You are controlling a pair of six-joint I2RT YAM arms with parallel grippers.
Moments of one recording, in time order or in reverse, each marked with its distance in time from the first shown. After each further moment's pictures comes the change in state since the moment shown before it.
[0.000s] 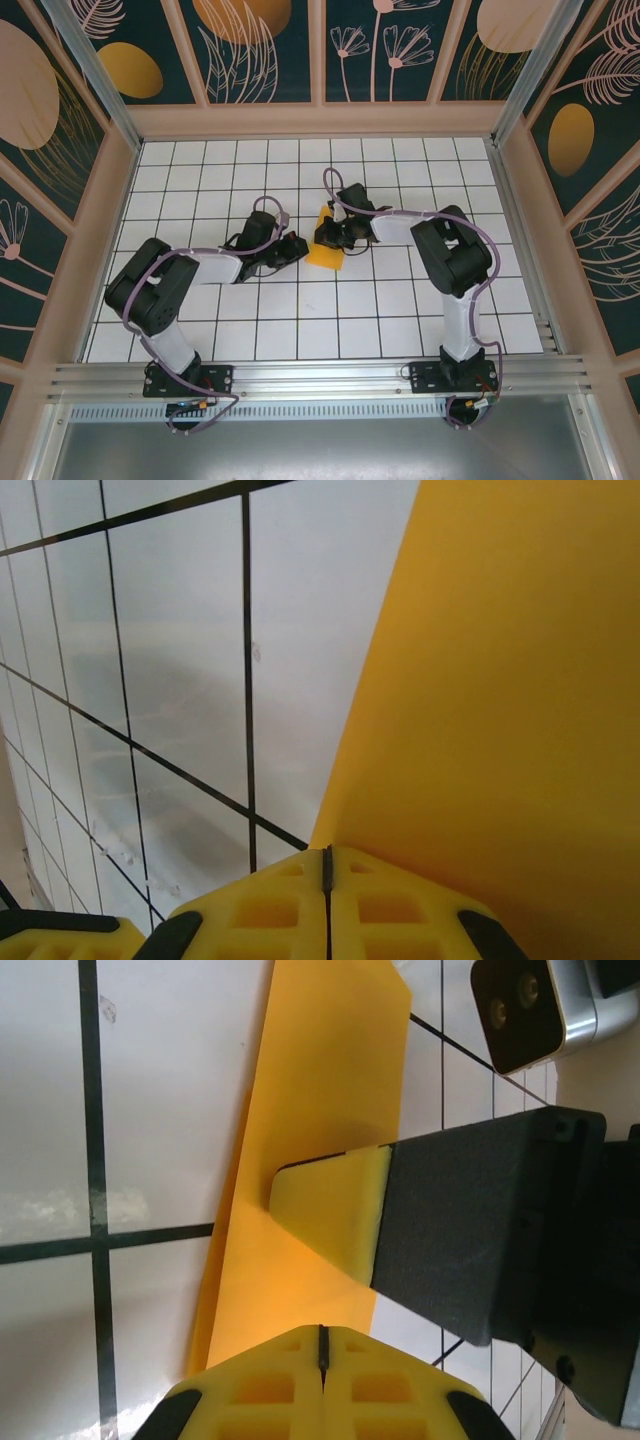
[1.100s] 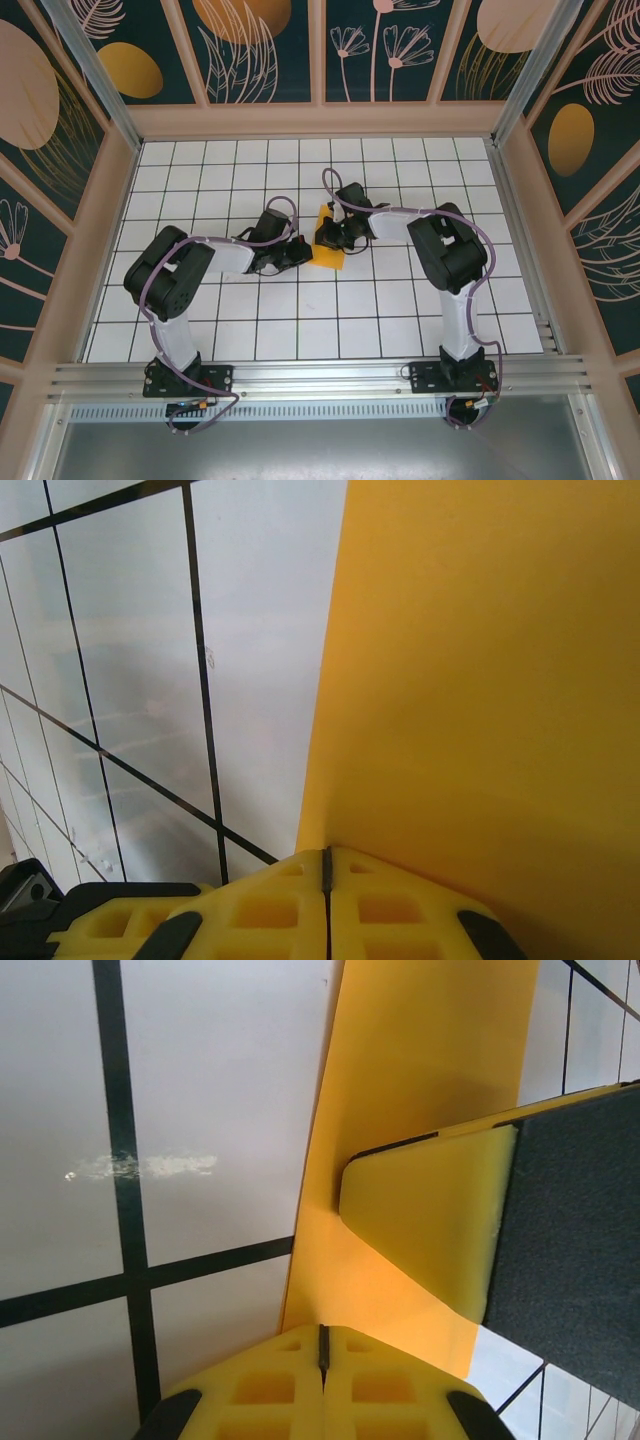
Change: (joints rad) left arm -0.021 0.116 0.118 -0.184 -0.026 0.120; right arm -0.006 0.040 0.048 -0.071 0.001 -0.008
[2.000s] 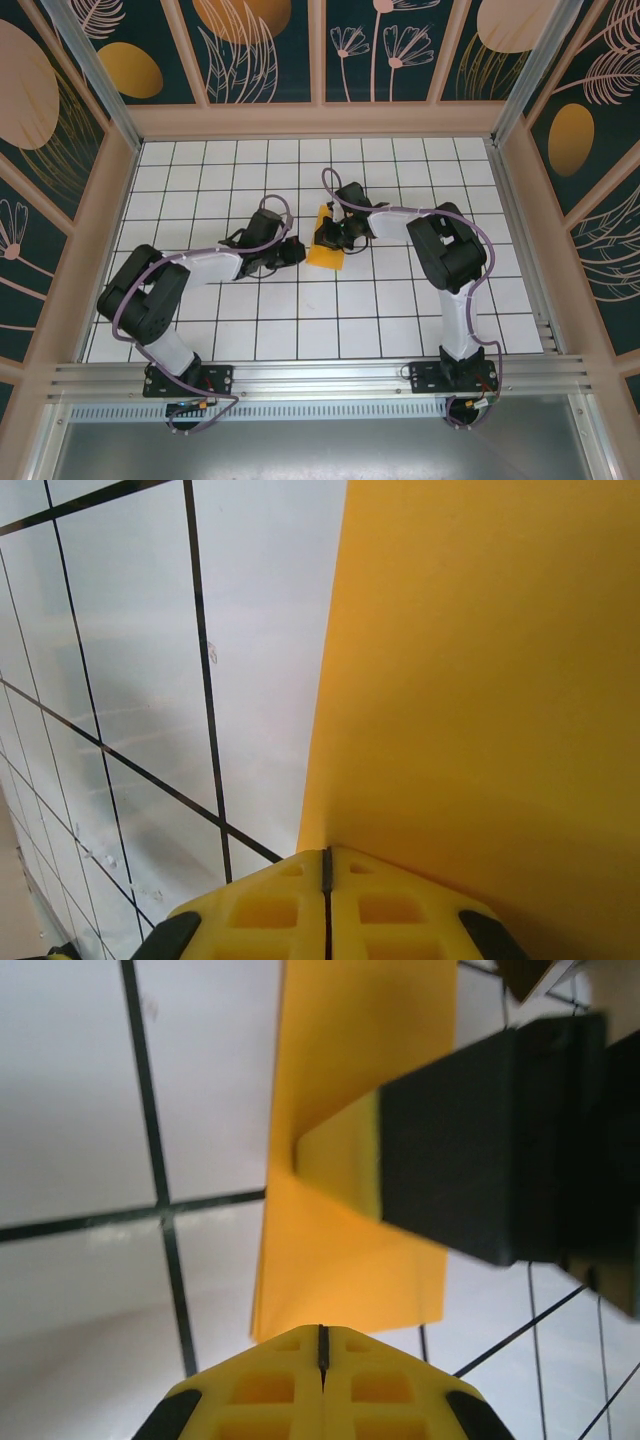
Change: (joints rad) left arm -0.013 -0.190 -0.051 -0.089 -0.090 0.094; right arm -0.002 0.005 0.010 -0.010 -0.018 0.000
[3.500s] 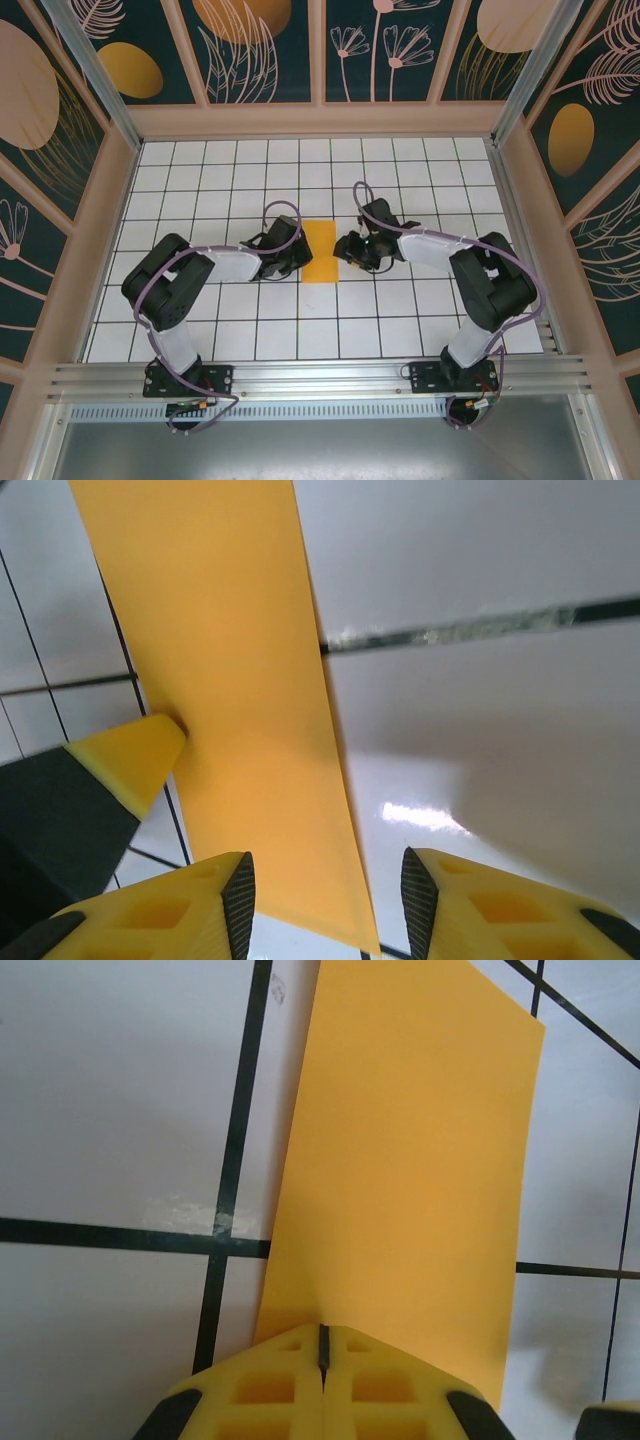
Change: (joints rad) left arm -0.097 0.137 0.053 0.018 -0.251 -0.291; right arm 0.000 -0.375 -0.340 -0.063 0.159 0.142
